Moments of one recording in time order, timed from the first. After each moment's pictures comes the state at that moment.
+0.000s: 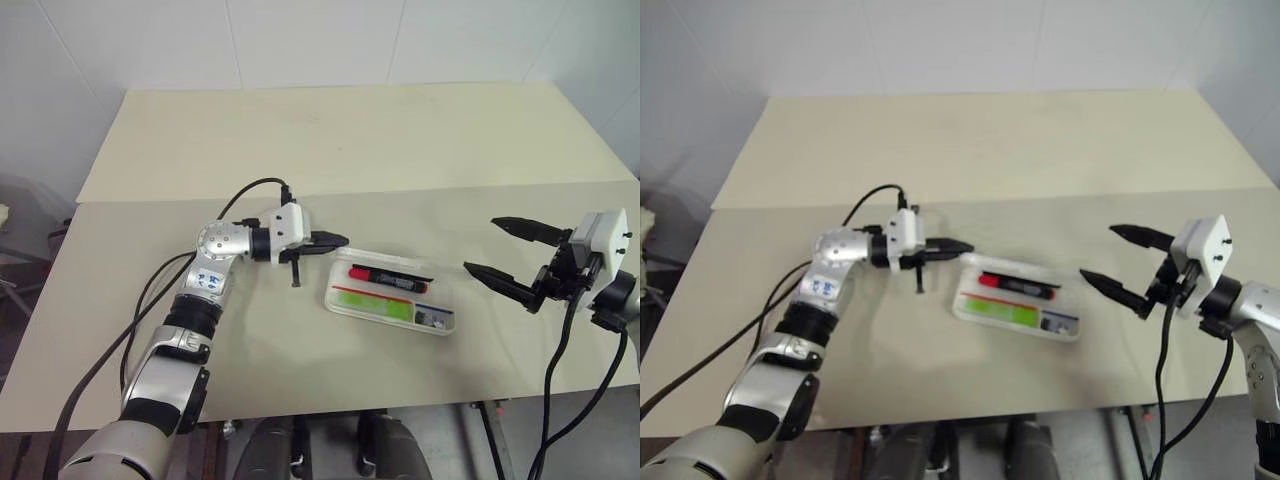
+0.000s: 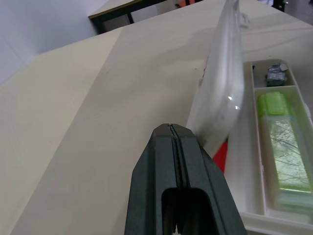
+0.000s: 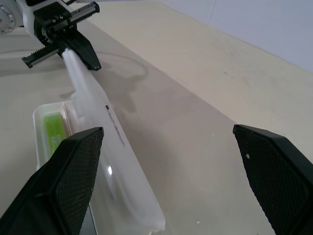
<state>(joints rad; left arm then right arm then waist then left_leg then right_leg) -0.82 0.31 -0.14 0.58 -0.12 -0.31 -1.13 -0.12 -0.82 -0.39 -0.22 0.59 0.27 1.02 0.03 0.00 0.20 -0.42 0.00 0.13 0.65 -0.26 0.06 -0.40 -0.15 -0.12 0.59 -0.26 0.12</state>
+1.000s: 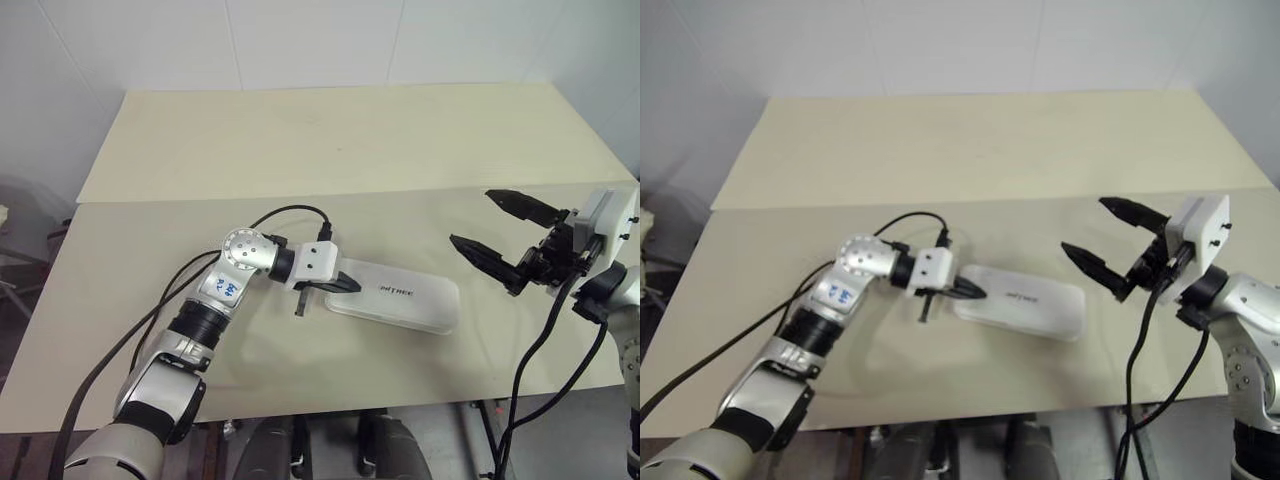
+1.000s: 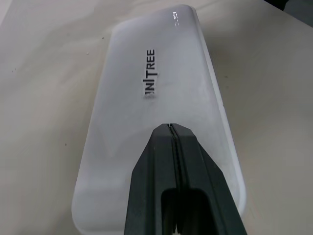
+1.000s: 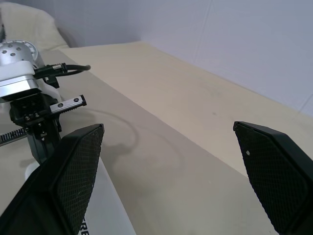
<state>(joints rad) -0.79 0.33 -0.34 0.42 -0.02 -0.16 -1.22 -0.15 -0.72 -0.40 -0.40 0.65 0.34 0.83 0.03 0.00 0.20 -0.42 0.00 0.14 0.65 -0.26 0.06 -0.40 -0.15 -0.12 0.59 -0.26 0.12</state>
